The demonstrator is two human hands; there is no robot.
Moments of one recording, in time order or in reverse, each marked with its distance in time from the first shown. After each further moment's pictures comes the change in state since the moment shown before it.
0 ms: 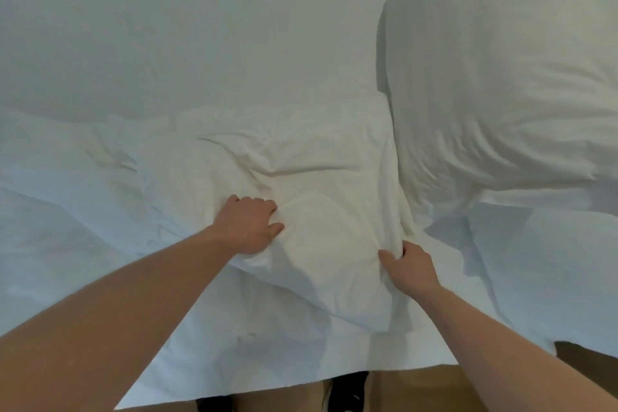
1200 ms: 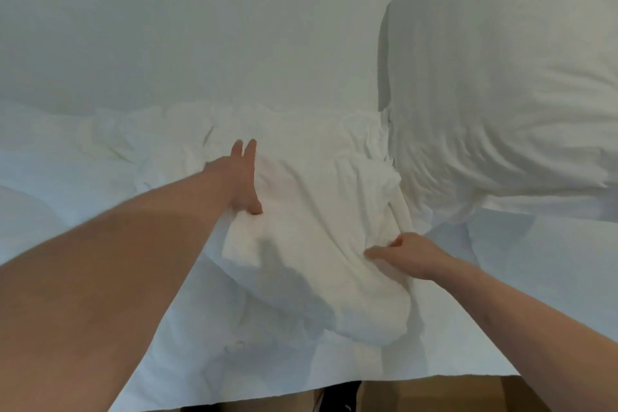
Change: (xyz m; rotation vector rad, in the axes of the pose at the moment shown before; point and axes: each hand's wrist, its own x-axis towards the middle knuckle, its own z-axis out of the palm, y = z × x) left_hand 0.055 -0.028 -0.053 -0.069 -0.129 -0.260; right_hand 0.003 -0.048 -0.049 -0.297 -0.299 -0.009
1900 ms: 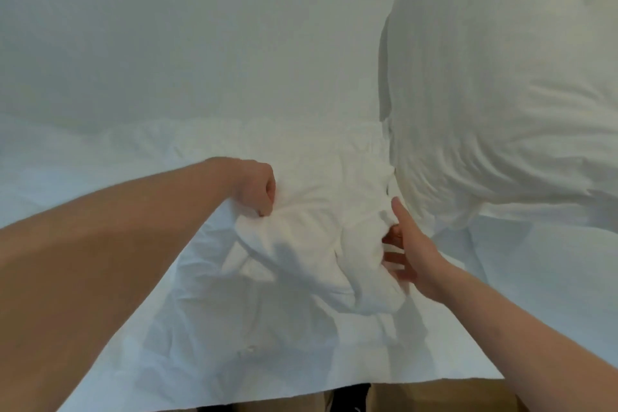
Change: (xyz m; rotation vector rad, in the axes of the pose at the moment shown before) left_hand -0.037 0.006 -0.057 0.014 -0.190 0.229; right_hand -0.036 -0.020 -0.007 0.943 -0.131 -0.022
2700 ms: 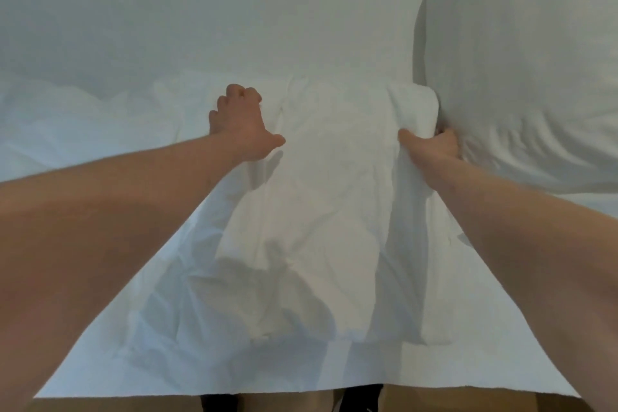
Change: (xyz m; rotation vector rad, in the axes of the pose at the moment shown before) left_hand 0.015 -0.040 0.019 -0.316 0.731 -0.334; right_hand 0.143 -0.087 0.023 -0.234 0.635 -0.344
